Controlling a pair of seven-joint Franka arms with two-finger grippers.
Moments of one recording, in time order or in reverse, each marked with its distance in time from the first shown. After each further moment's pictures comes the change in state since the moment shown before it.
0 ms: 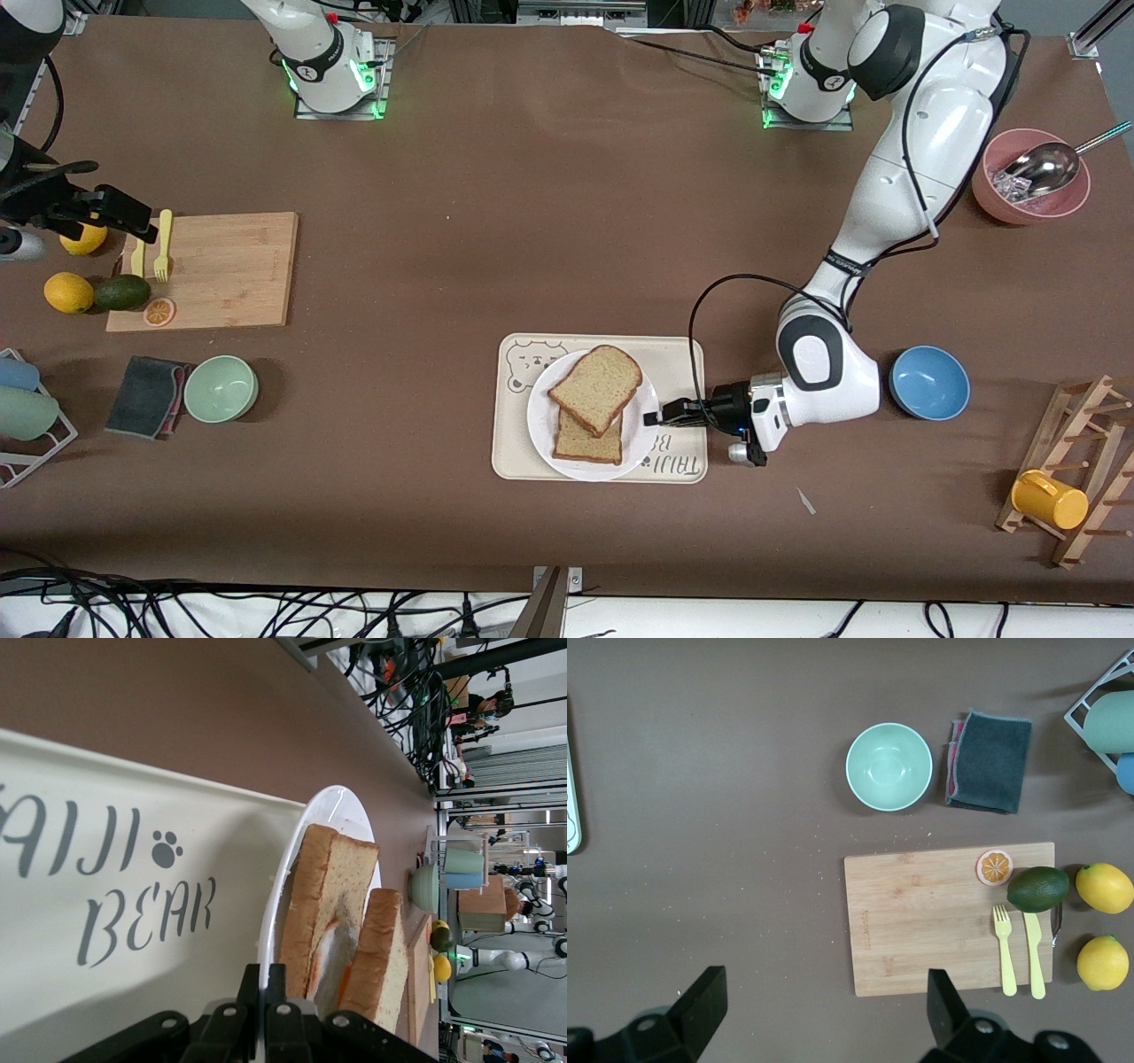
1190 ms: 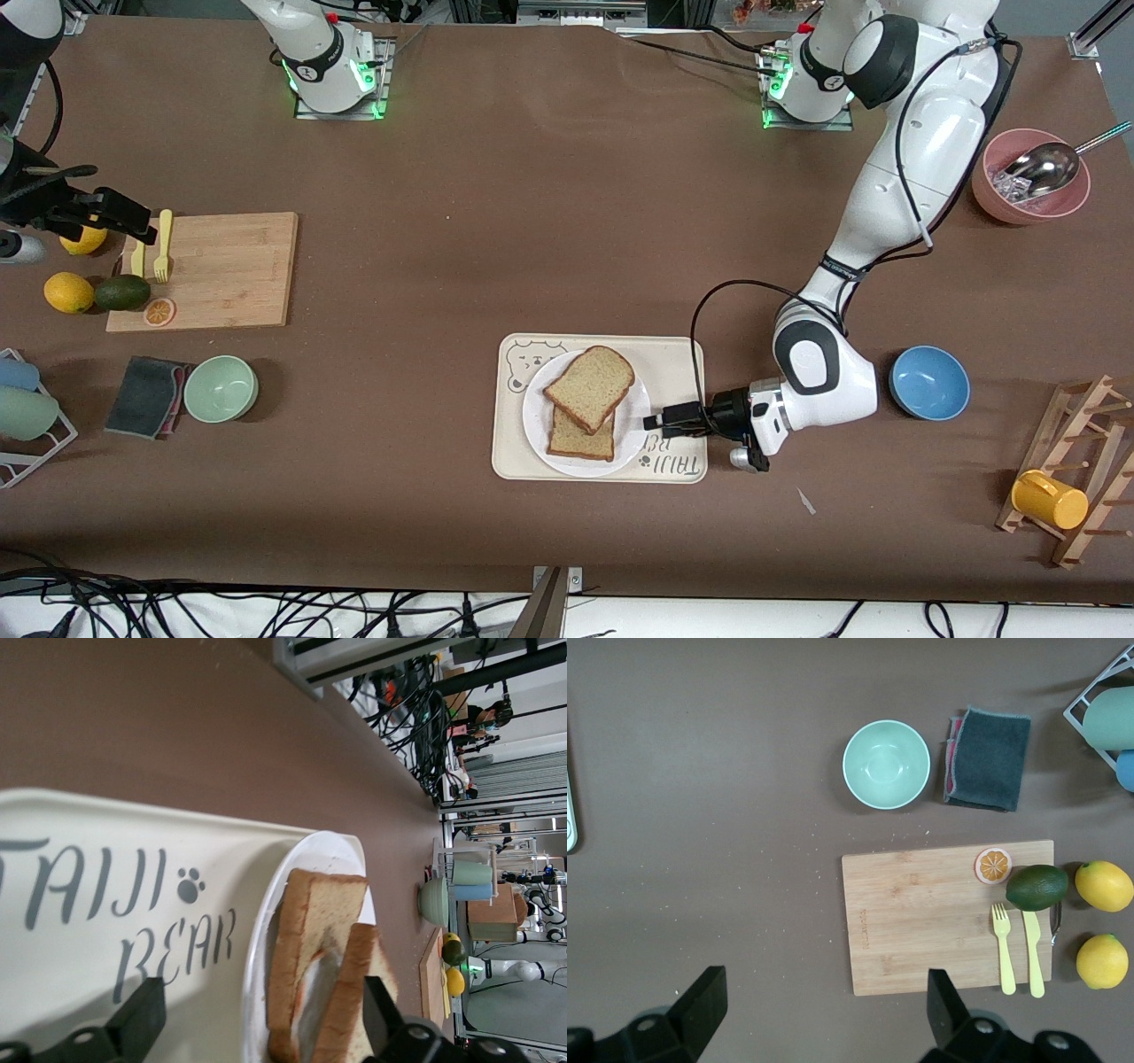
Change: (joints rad) left arm 0.013 0.016 0.000 0.043 0.000 0.011 0.025; right arm 0.000 0.005 -0.005 -0.001 -0.001 0.000 -0.001
